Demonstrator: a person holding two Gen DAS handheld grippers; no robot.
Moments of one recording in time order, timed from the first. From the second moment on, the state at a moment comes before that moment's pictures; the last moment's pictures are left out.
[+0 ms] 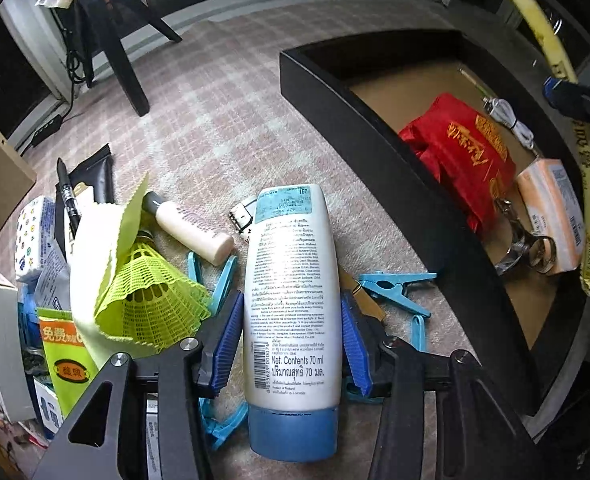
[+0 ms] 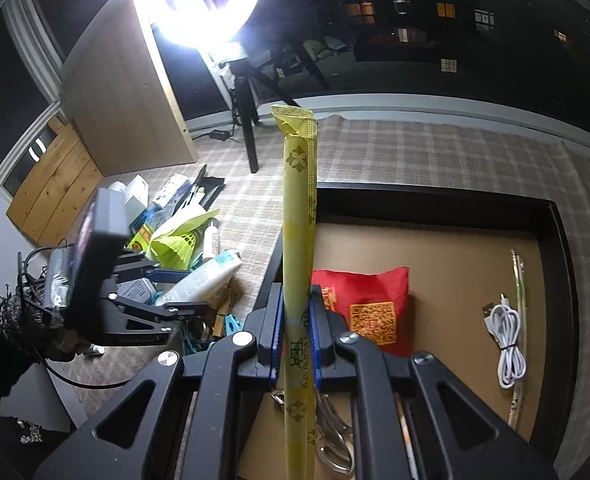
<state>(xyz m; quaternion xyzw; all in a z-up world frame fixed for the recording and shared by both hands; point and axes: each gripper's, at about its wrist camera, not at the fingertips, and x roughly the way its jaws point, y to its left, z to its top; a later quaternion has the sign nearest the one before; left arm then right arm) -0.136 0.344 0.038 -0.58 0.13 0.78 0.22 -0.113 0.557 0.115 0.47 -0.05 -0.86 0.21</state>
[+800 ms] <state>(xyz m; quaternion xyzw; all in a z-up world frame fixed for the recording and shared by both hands) -0.087 0.482 0.133 -0.49 0.09 0.78 0.37 -0.108 0.669 0.120 0.49 -0.04 -0.87 0.06</state>
